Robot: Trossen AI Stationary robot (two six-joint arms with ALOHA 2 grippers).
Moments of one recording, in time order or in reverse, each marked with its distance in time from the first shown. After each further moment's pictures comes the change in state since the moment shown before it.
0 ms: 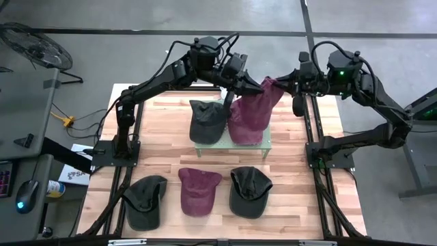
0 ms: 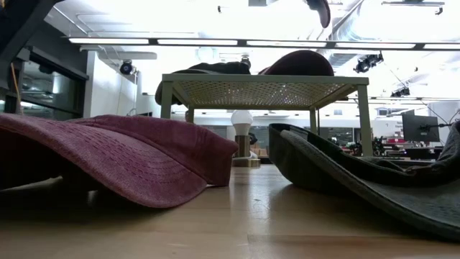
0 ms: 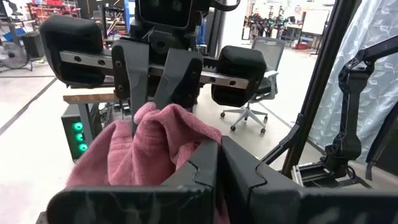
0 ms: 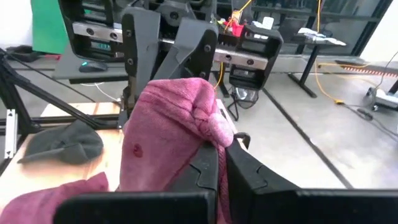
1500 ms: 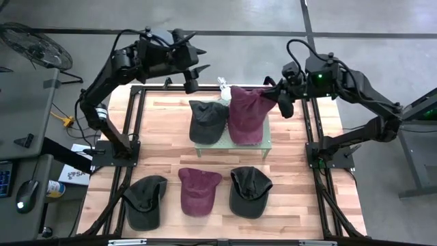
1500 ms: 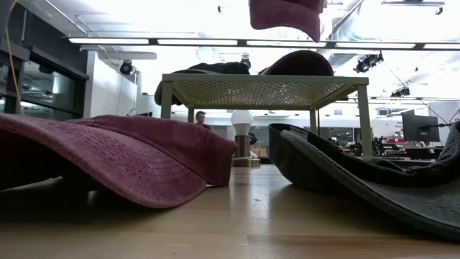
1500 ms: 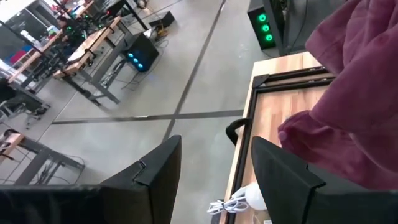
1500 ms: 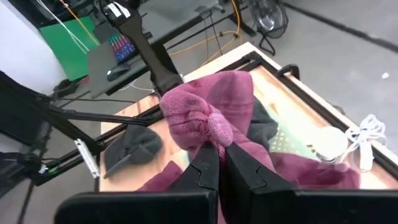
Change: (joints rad) left arm 0.007 -0.314 0.000 -0.626 -0.849 0.454; right arm 0.096 0.138 0.111 -0.157 0.008 0.504
